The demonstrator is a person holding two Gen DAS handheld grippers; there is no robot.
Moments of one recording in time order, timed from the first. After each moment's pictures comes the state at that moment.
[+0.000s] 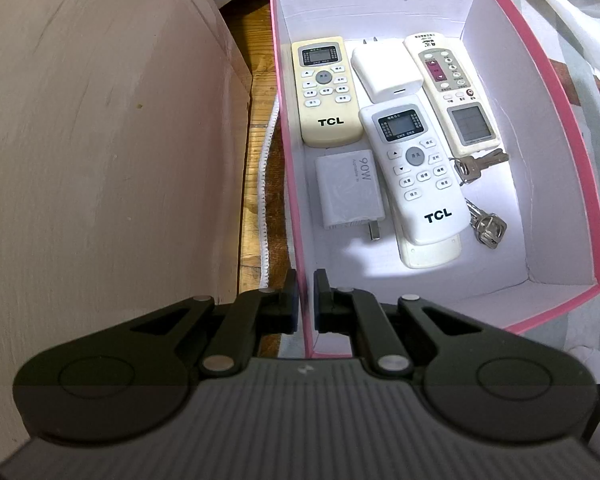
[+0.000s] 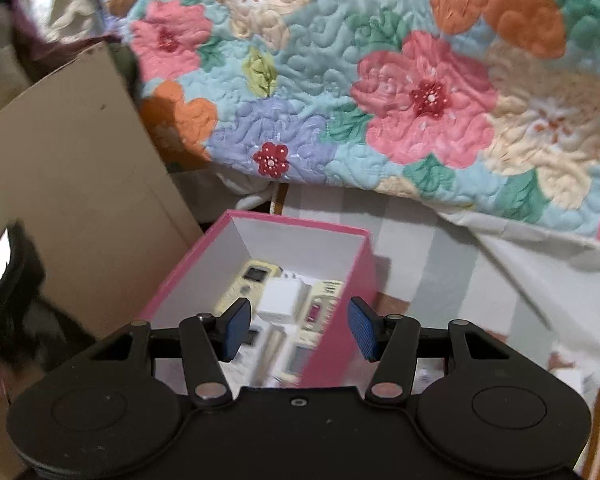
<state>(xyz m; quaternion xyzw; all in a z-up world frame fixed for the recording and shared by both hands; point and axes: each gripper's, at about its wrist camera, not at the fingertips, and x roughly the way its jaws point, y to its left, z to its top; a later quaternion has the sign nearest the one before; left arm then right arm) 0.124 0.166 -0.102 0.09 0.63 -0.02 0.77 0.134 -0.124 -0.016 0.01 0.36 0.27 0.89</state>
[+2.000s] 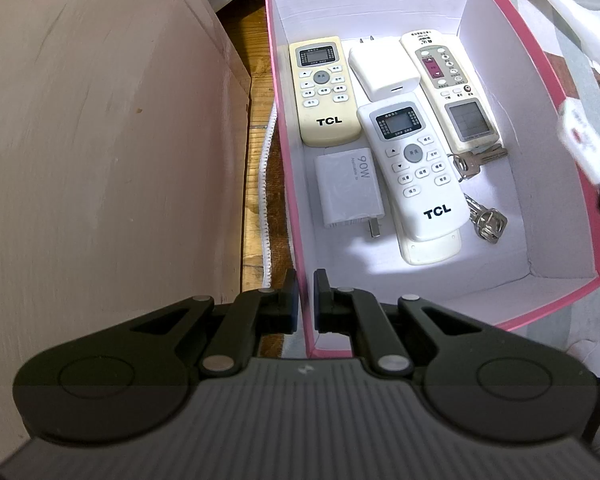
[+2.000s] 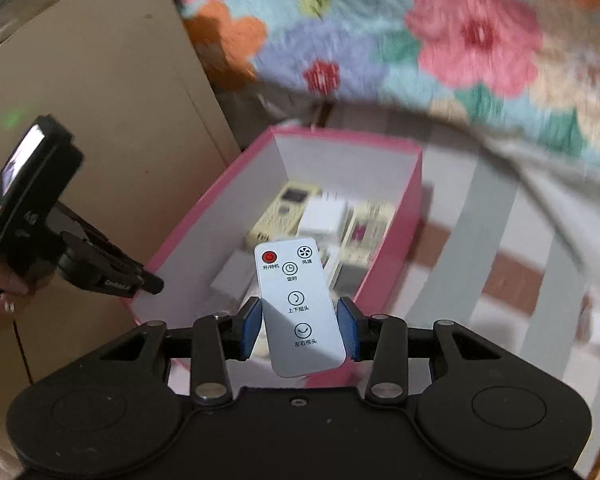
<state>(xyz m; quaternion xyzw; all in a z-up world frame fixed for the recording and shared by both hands) 0.120 0.162 -0.099 0.10 0.63 -0.02 0.77 0.105 -0.089 -0.048 0.01 0.44 0.28 0.85</state>
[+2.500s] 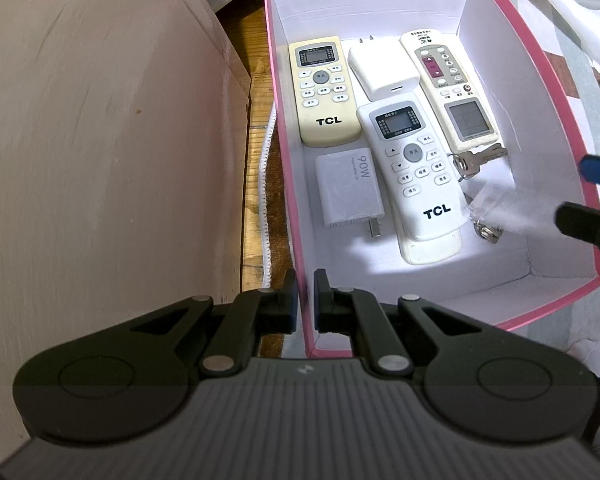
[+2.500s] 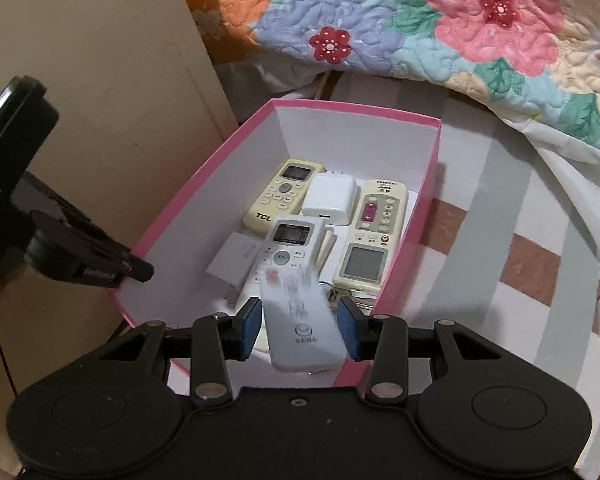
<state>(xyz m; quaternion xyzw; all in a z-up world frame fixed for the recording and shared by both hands) 0.120 0.162 -0.099 0.10 0.63 -0.03 0.77 0.099 -0.062 -0.066 -0.02 0.44 0.27 0.86</state>
